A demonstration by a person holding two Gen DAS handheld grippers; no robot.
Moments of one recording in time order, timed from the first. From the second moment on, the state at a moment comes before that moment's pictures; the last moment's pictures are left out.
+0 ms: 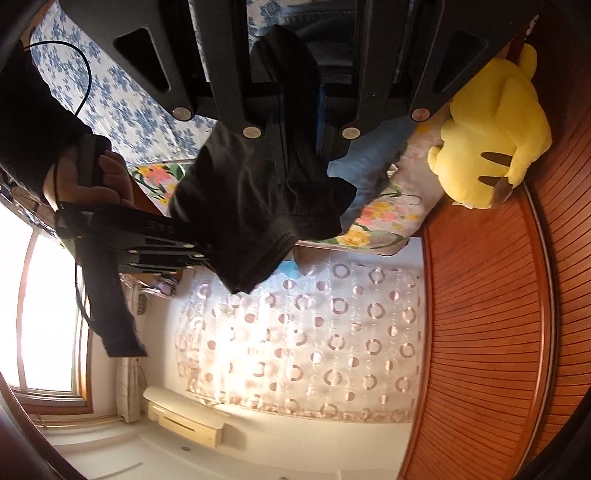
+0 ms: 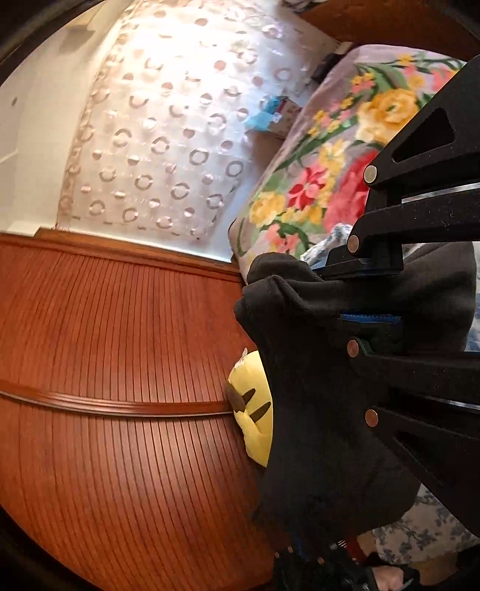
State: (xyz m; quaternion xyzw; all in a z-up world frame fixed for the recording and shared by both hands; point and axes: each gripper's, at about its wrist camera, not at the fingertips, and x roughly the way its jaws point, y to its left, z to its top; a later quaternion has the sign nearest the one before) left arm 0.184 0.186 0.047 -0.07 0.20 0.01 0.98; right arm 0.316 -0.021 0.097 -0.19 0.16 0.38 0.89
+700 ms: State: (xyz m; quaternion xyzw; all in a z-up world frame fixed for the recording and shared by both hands) left arm 0.189 0.222 0.010 -0.09 0.26 0.07 0.96; right arm 0.386 0.014 0.068 -0.15 0.22 0.37 0.89
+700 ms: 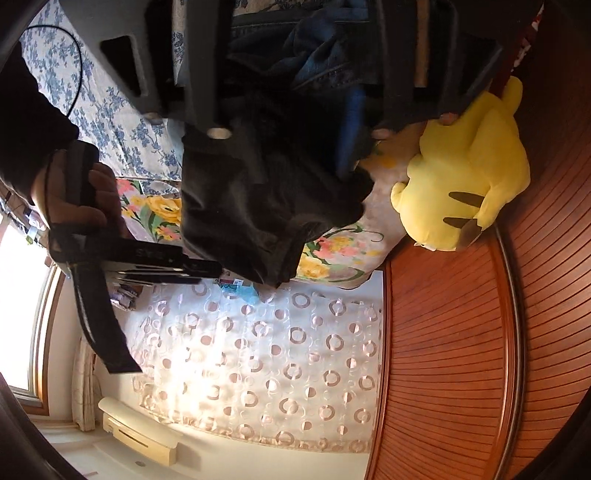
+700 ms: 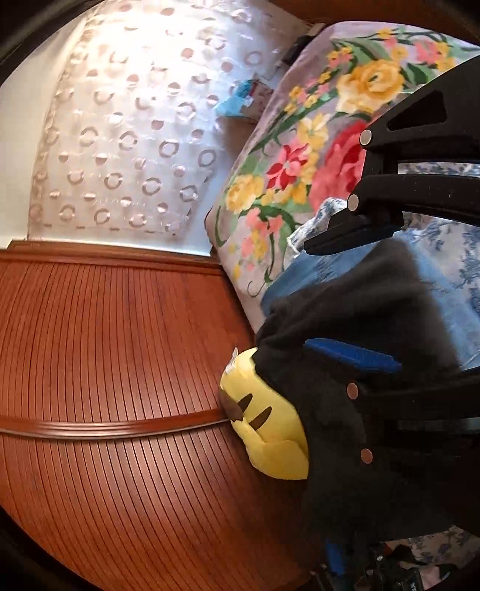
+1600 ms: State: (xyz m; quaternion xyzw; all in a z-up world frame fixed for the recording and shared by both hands) left arm 0.191 0.193 -0.013 -0.05 0.31 0.06 0.95; right arm 0.347 -0.009 0.050 -0.12 0.26 0.36 0.89
